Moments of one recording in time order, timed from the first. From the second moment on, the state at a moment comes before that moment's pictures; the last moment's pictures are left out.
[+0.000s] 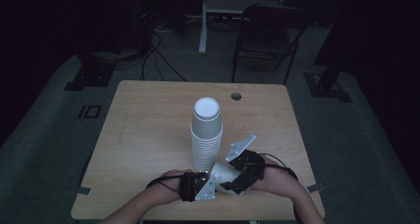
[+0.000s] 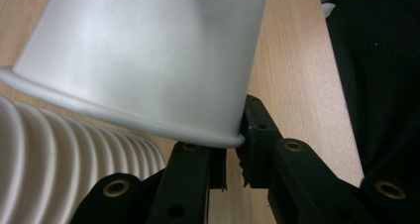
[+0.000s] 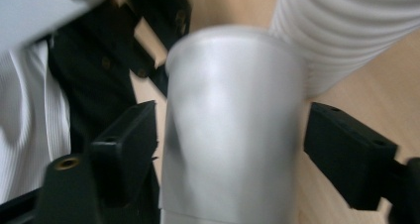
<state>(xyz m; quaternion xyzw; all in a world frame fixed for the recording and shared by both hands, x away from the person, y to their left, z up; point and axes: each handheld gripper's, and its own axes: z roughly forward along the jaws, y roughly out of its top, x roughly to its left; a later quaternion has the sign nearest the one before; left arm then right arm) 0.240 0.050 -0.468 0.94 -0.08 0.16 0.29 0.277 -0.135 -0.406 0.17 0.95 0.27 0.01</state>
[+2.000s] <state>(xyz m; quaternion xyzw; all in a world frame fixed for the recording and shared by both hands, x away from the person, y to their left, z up) 0.257 0.119 -0.486 0.90 0.10 0.08 0.43 0.301 -0.220 -0.446 0.38 0.75 0.46 0.28</state>
